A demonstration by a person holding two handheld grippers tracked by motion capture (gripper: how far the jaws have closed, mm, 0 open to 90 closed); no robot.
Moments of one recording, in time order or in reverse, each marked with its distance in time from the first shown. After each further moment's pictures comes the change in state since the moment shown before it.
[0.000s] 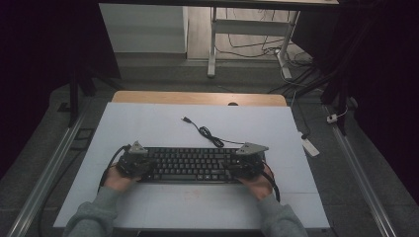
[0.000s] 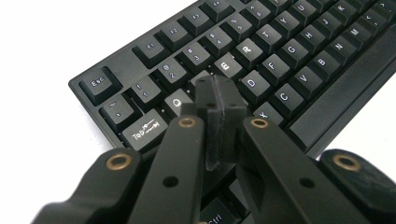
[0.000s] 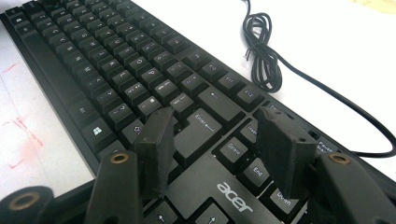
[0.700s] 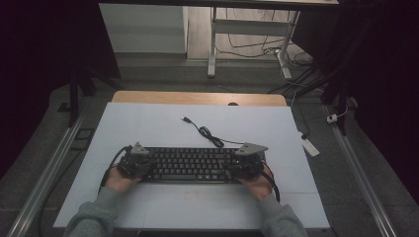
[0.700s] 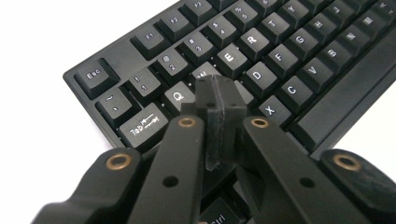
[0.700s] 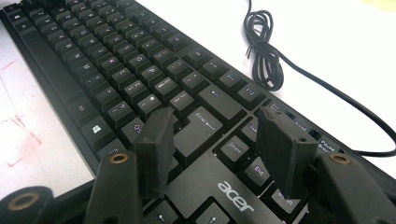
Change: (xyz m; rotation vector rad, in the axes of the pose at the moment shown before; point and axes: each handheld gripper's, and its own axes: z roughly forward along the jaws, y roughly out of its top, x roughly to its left) left arm -0.001 -0.002 0.006 0.015 0.014 0.004; right arm 0.000 0.000 0.001 0.004 0.000 0.000
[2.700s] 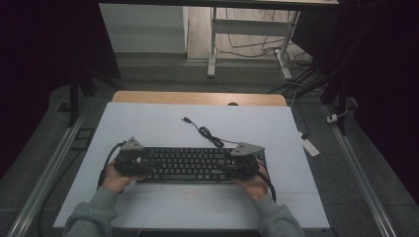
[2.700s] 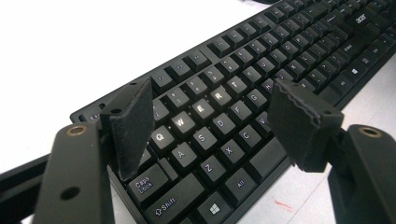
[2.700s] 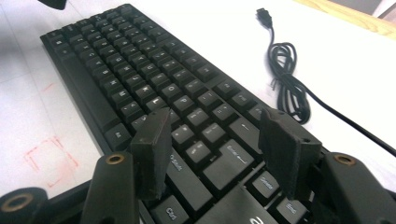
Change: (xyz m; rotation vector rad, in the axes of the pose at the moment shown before) left arm -0.005 0.012 -0.027 -0.148 -0.058 -0.069; right arm 0.016 0.014 0.001 -0.065 0.060 -0.031
